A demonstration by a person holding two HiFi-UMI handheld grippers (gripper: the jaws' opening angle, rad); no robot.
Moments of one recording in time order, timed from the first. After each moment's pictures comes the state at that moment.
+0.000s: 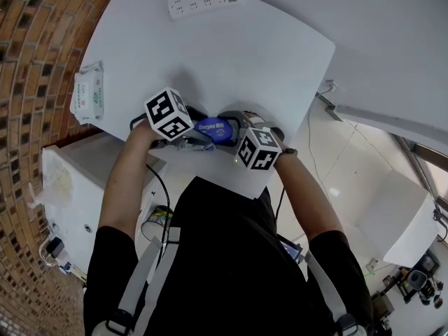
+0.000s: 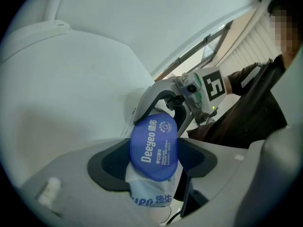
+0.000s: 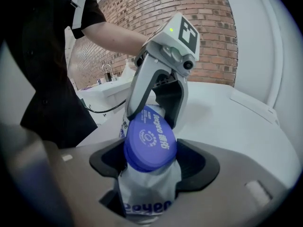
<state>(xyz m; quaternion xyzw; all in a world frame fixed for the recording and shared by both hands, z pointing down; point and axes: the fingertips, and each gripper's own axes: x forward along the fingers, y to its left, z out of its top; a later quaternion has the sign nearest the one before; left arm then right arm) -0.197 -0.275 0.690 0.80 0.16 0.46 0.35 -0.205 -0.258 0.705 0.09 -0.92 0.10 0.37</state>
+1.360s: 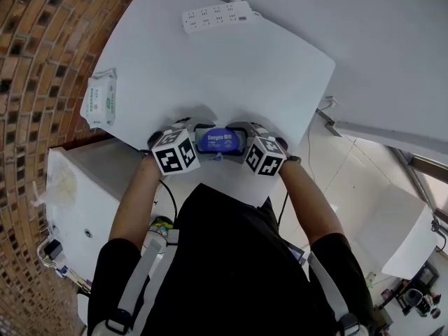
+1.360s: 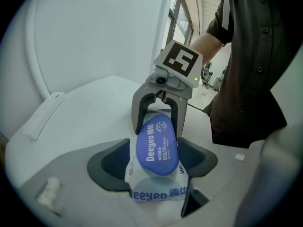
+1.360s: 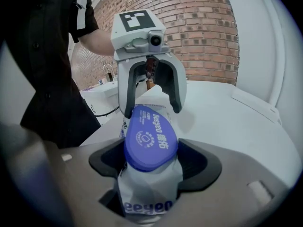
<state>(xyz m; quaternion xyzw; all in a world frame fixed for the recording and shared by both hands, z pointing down) -0.201 -0.276 0.673 0.89 0.10 0.45 0.06 -0.204 -0.256 0.706 0.08 -0.92 0.11 0.37</state>
